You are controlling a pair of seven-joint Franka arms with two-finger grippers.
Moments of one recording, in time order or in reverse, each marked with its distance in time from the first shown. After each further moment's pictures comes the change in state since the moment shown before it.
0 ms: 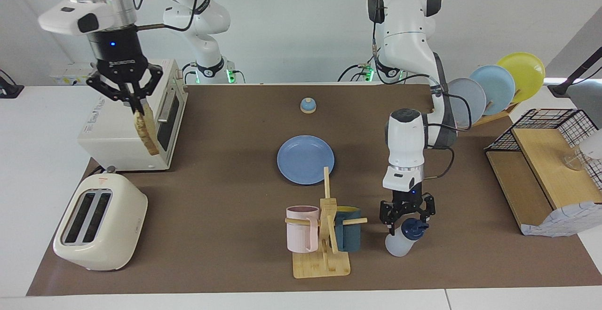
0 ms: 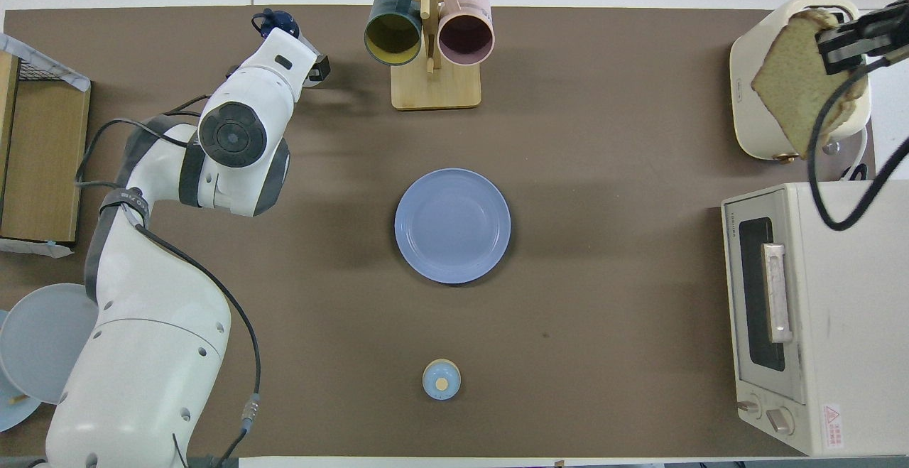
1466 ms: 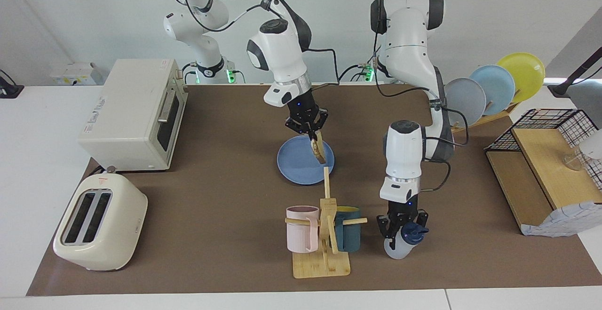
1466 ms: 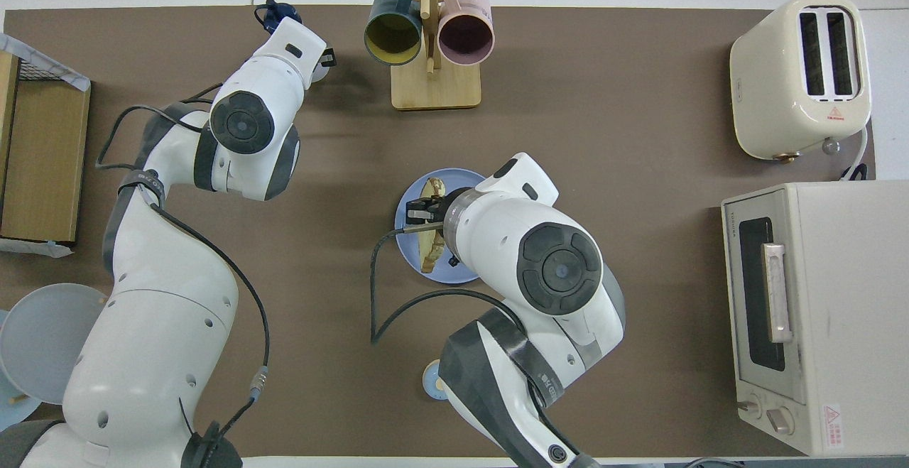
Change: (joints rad) left arm 0.094 0.077 -0.104 0.108 0.000 0.035 -0.007; right arm 0.470 0.028 0.016 -0.682 0.159 0.823 0.841
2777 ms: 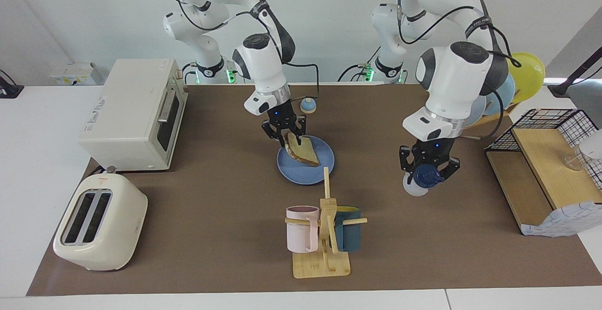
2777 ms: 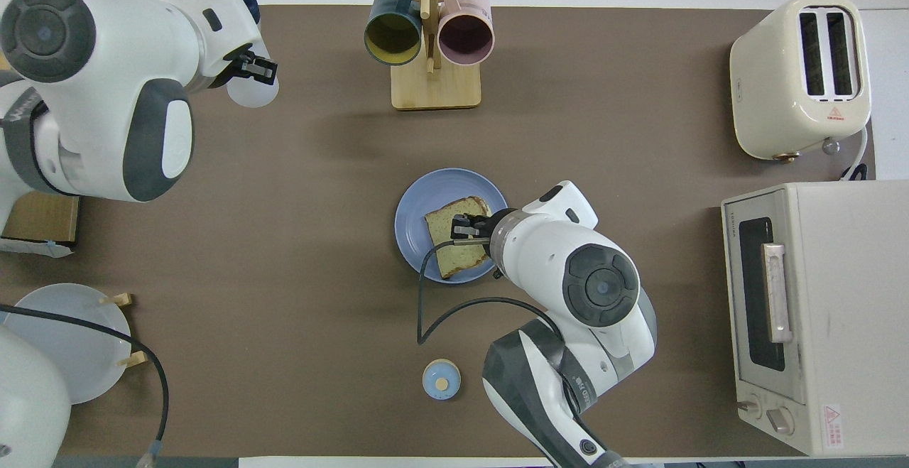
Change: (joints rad) left arm 0.103 -0.470 -0.113 0.001 -0.104 -0.809 0.826; right arm -0.056 -0.065 -0.013 -0.199 0.003 0.069 0.020
